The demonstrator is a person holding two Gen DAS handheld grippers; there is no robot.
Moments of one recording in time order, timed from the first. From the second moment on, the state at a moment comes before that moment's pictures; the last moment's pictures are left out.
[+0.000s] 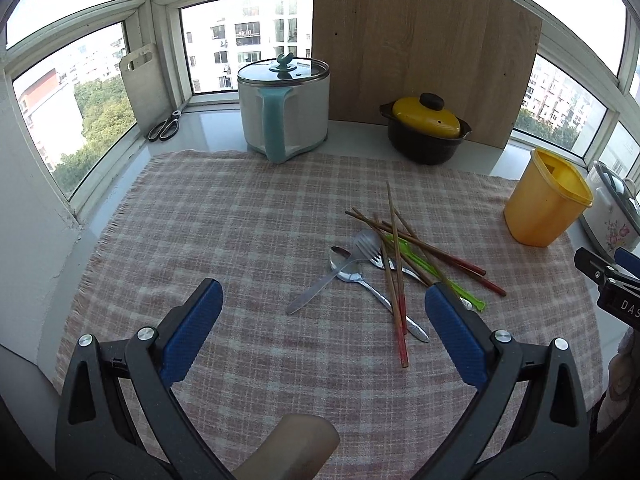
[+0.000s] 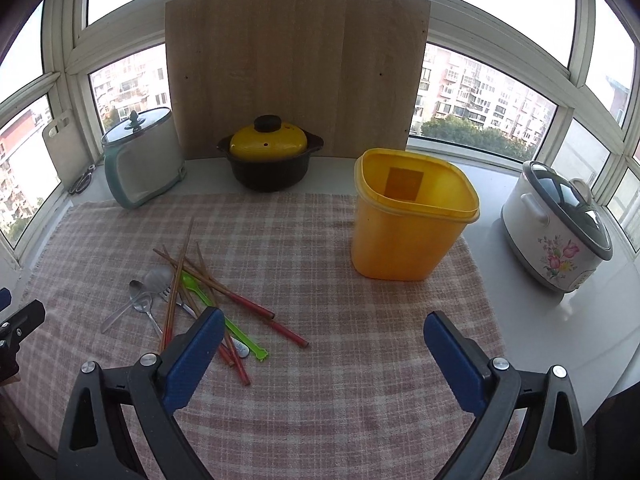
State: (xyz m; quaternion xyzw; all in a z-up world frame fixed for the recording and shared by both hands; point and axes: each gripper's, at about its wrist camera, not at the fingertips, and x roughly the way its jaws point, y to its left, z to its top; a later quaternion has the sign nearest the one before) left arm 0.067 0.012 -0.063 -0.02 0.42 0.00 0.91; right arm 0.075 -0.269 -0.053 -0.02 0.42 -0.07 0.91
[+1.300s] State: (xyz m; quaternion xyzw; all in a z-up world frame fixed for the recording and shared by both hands) left arm 0.119 0.034 -0.131 -0.02 0.49 -0.06 0.87; right arm 0.123 -0.255 -0.097 -0.06 0.44 0.08 0.89
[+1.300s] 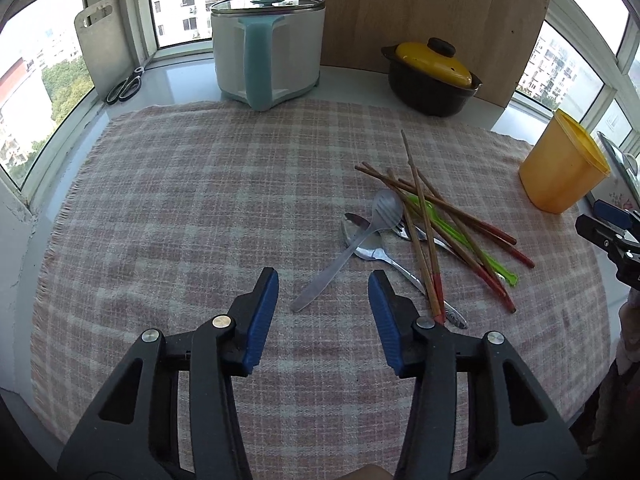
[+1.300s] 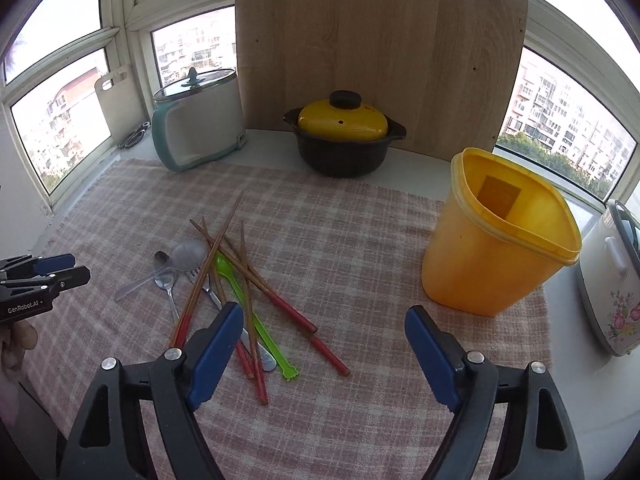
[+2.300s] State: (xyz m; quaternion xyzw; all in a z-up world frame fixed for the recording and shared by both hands) left arm 0.194 -0.018 -0.186 0.07 0.55 -0.16 0.82; right arm 0.207 -0.189 -0.165 -0.17 0.56 0.25 0.77
